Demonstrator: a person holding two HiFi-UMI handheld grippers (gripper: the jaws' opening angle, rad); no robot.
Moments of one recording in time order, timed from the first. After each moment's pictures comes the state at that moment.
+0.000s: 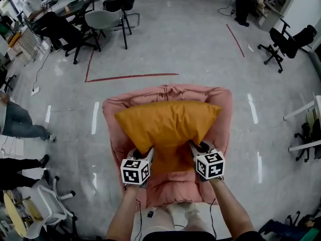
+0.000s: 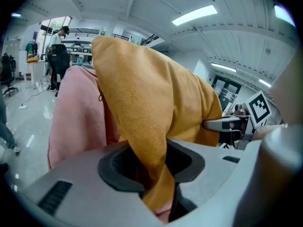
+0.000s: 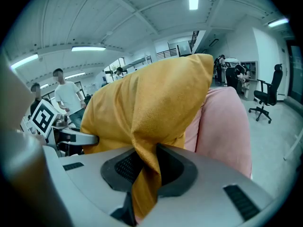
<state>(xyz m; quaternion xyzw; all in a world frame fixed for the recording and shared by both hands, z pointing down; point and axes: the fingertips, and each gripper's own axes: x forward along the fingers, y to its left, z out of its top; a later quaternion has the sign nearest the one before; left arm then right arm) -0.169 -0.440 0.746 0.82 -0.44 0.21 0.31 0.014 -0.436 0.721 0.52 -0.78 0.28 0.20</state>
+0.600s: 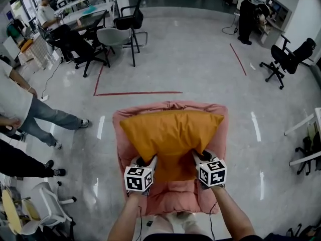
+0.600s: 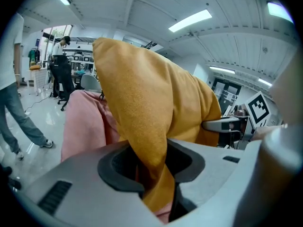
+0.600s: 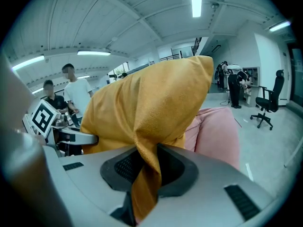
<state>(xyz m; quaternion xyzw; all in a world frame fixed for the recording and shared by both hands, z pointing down) -0.161 -0.430 0.680 0.82 -0.46 0.20 0.28 0.024 -0.430 0.658 0.52 -0.80 0.25 0.18</state>
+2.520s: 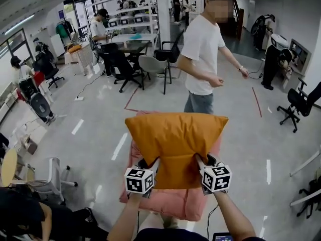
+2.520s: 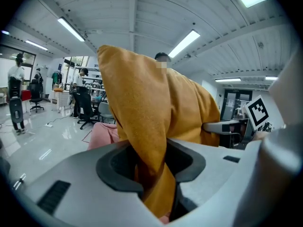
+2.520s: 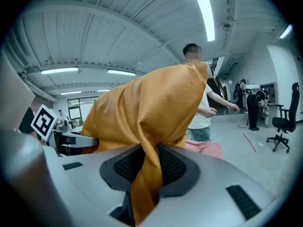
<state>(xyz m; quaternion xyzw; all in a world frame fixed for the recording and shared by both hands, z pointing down) -0.131 -0.264 0.510 0.79 -0.57 0.10 0.19 0.054 -0.299 0.490 0.44 -0.88 0.15 0.11</state>
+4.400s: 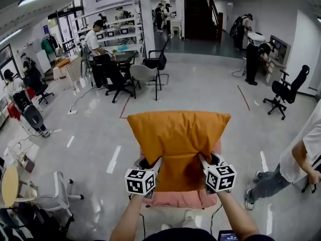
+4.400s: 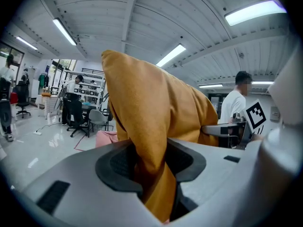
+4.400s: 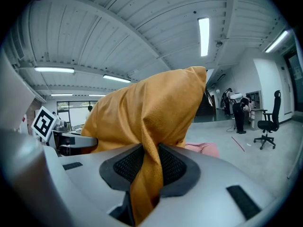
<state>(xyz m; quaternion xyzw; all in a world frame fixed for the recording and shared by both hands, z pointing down) -0.199 -0.158 0.462 0.84 -0.51 0.07 0.15 -0.009 -0.165 0.444 0.51 -0.85 0.12 0.07</state>
